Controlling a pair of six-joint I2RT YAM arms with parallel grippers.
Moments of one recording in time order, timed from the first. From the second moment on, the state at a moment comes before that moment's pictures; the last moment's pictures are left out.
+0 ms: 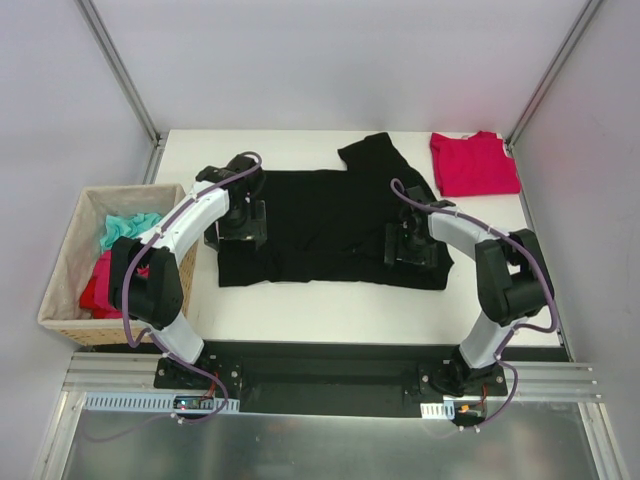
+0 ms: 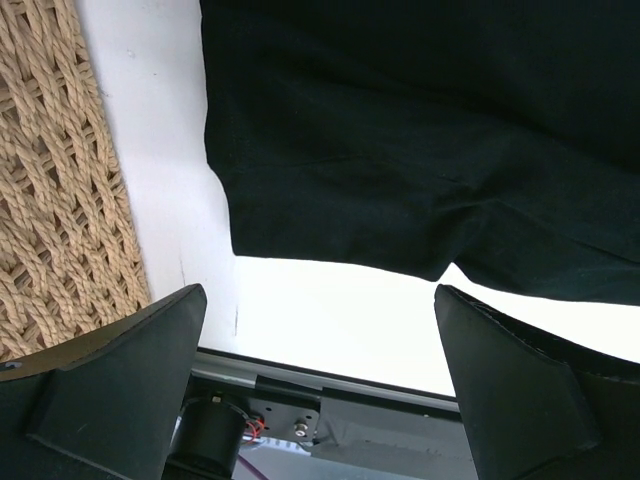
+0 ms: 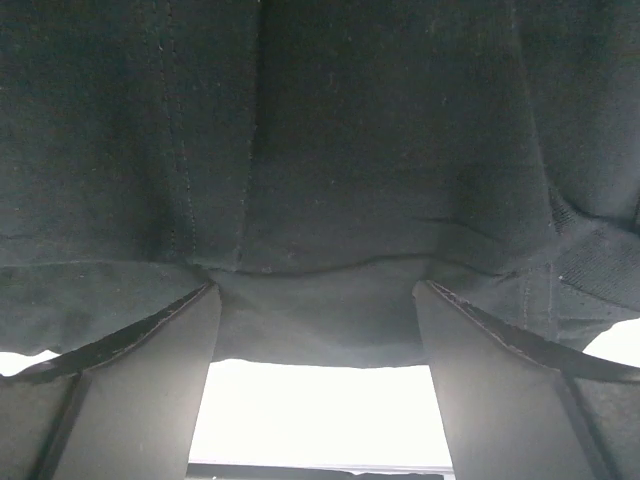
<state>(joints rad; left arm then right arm) -0.33 1.65 1.35 -1.13 -0.19 -0.45 0.36 1.74 1.08 -0.73 0.01 0.41</state>
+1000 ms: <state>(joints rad) -0.33 1.65 1.40 -1.13 -0.18 -0.46 0.16 1.46 0.79 -0.62 -0.11 0.45</state>
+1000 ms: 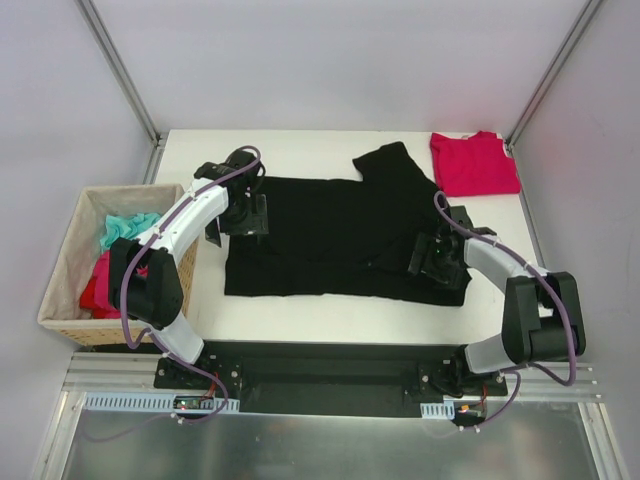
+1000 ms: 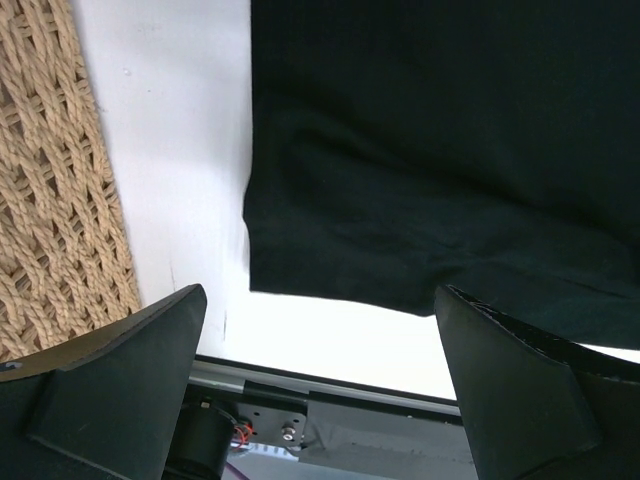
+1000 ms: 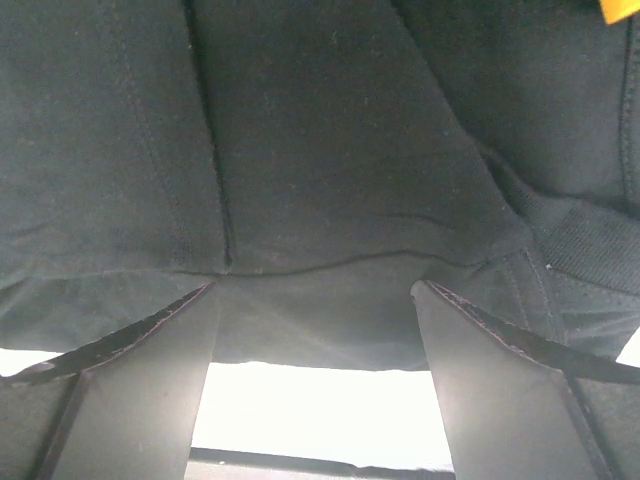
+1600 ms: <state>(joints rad) -0.33 1.65 1.42 -1.13 -0.17 -0.46 0.28 1.36 1.11 -0.81 0.14 0.42</state>
